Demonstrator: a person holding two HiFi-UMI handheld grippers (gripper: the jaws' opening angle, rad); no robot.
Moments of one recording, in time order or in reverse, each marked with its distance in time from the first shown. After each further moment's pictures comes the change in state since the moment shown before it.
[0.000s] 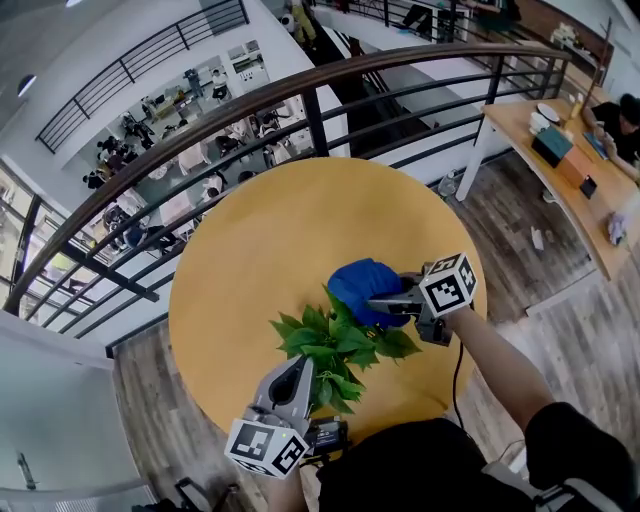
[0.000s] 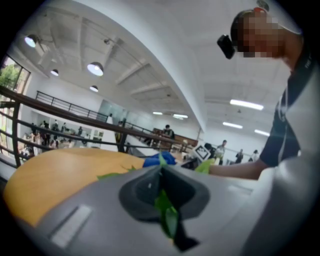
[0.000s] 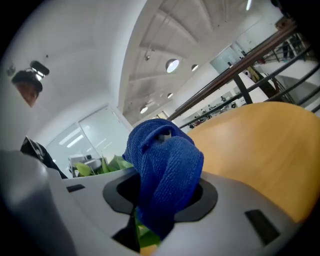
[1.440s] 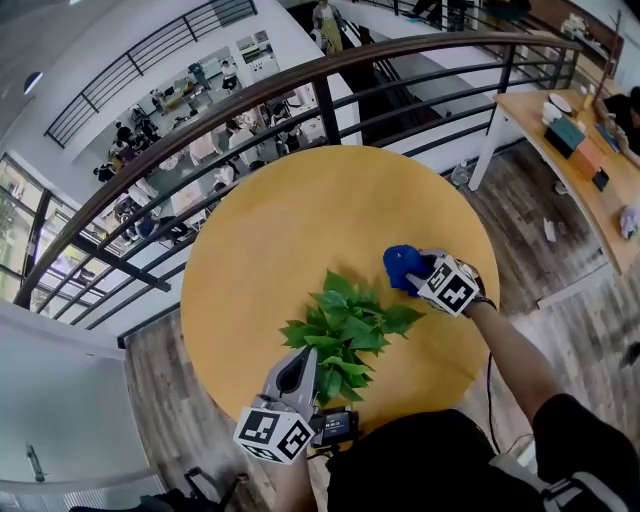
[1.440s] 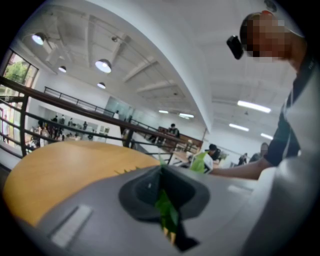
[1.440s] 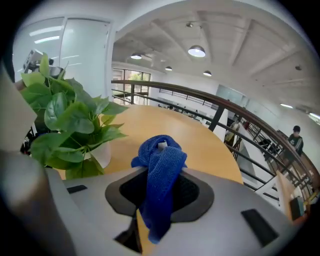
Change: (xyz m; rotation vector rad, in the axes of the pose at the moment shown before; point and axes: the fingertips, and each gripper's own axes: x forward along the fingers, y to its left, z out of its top) left arm 0.009 0.016 -0.020 -0.059 0.017 0.053; right arm -0.048 -0.127 -0.036 -0.595 0.369 -0.676
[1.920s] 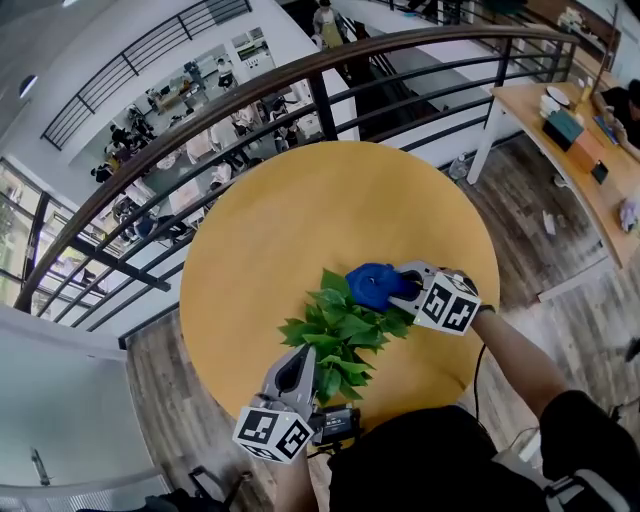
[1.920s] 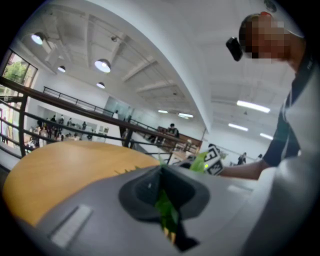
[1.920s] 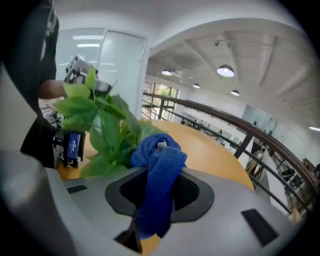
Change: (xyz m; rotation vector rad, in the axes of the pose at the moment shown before) left arm -0.001 0.001 -0.001 0.004 0.002 -0.005; right arm -0.033 0.080 0.052 -0.230 -0.176 0.219
